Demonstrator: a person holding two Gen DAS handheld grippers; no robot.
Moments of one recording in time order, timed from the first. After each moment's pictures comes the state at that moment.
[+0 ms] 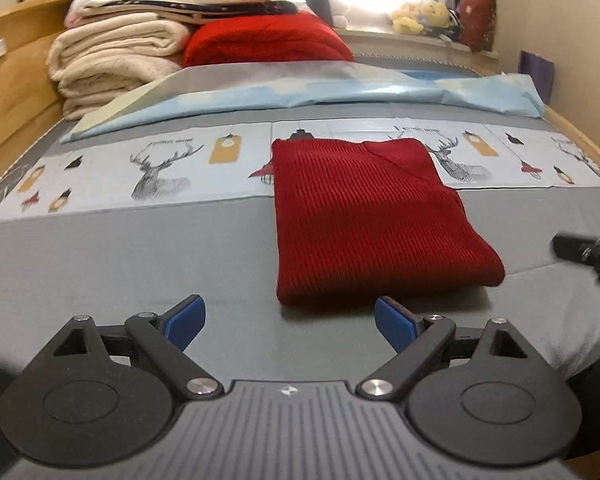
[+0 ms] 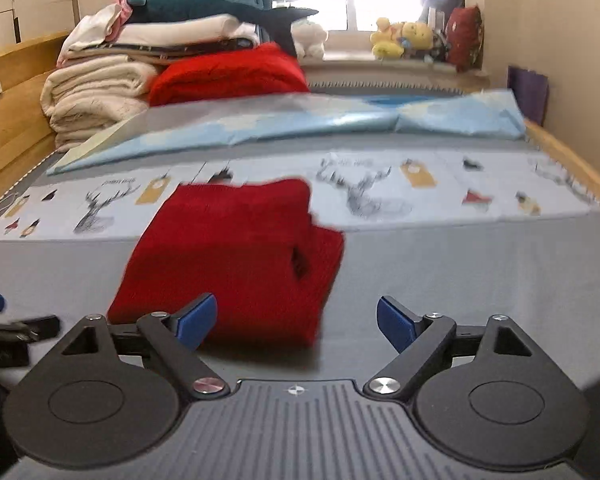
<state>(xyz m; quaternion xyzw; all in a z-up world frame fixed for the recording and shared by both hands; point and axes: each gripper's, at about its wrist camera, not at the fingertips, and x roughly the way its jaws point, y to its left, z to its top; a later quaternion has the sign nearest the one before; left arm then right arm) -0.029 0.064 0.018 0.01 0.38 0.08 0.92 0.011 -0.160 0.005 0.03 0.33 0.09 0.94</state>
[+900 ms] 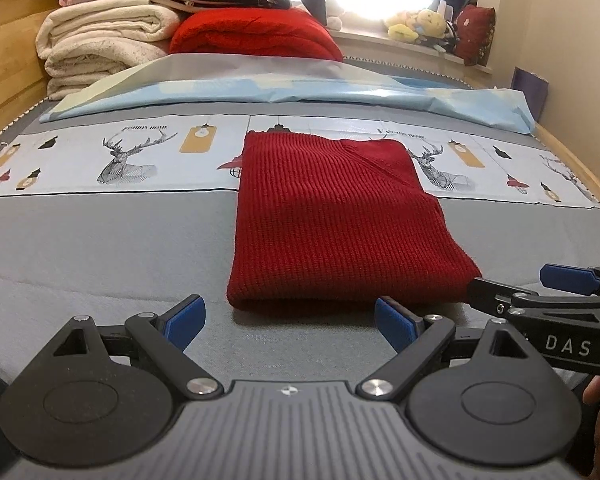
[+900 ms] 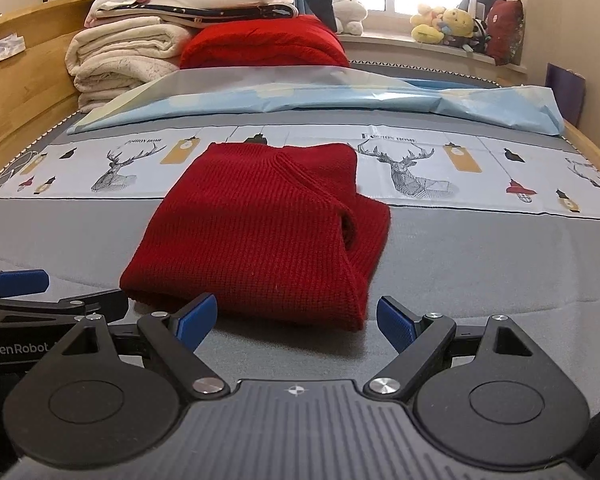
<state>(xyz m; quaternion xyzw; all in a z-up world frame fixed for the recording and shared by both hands) 0.001 0.053 -0.008 -0.03 0.38 0.05 0.92 0.022 -0.114 -0.020 0.00 0.35 0.12 0.93</state>
